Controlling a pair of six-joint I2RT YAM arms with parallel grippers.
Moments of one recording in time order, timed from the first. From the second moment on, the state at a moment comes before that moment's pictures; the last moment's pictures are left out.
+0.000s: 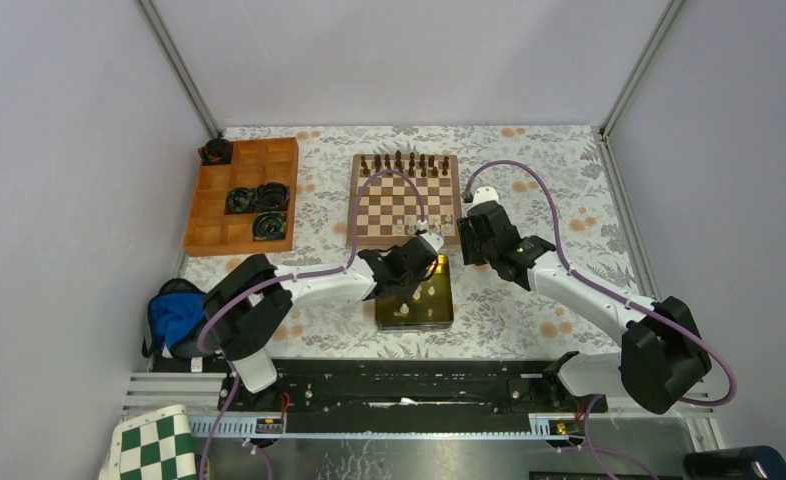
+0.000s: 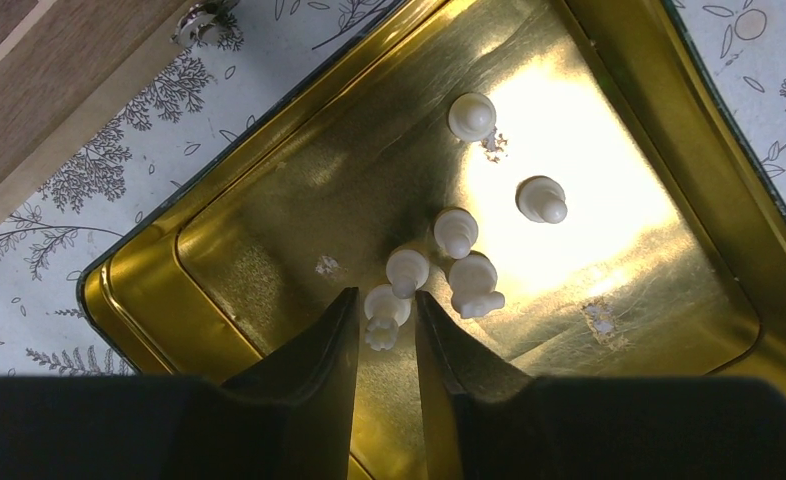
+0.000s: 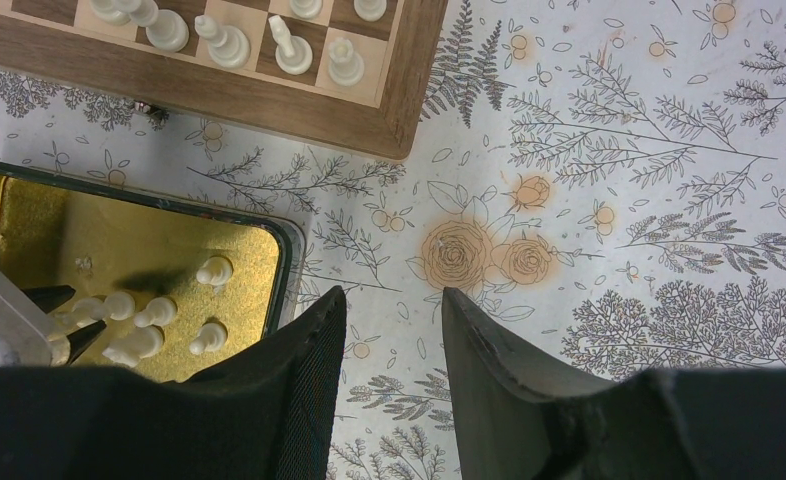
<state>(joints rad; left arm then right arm) -0.96 1.73 1.04 -0.33 -0.24 -0.27 0.61 1.31 0.84 -0.32 0.27 0.24</state>
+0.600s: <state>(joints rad) -0.96 1.73 1.04 -0.33 -0.25 -0.27 0.61 1.31 0.84 -0.32 0.27 0.24</state>
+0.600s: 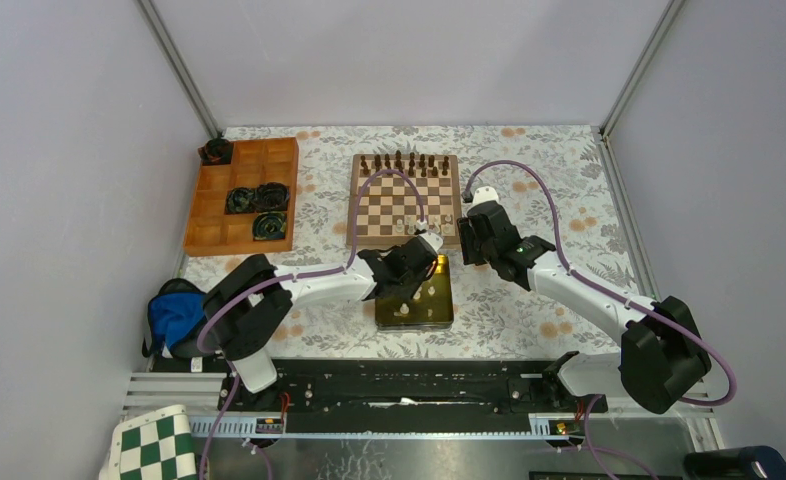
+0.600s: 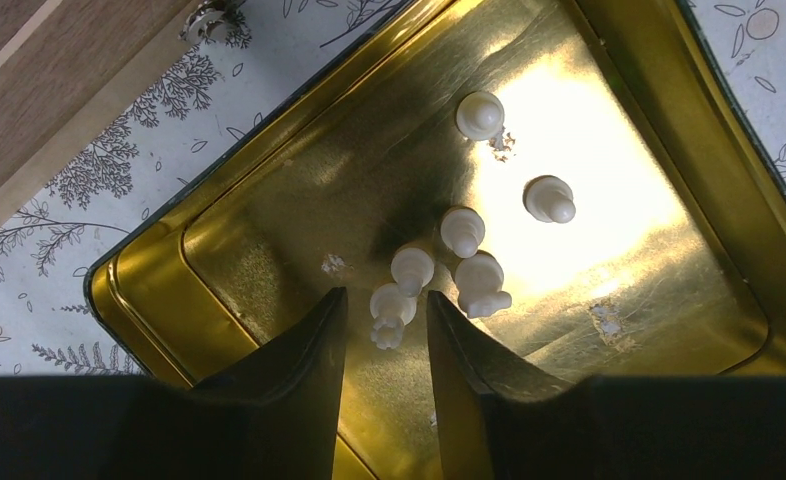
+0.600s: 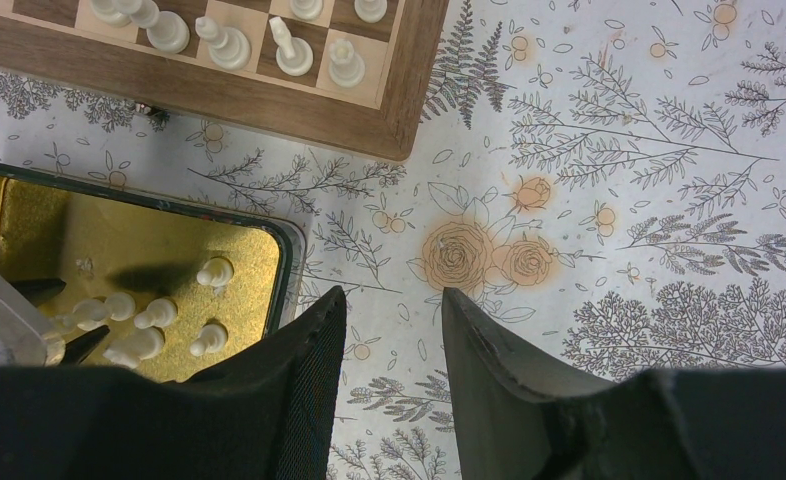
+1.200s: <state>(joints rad) -0.96 1.72 1.02 -0.34 -0.25 -0.27 0.61 1.31 0.83 -0.32 0.27 0.24</state>
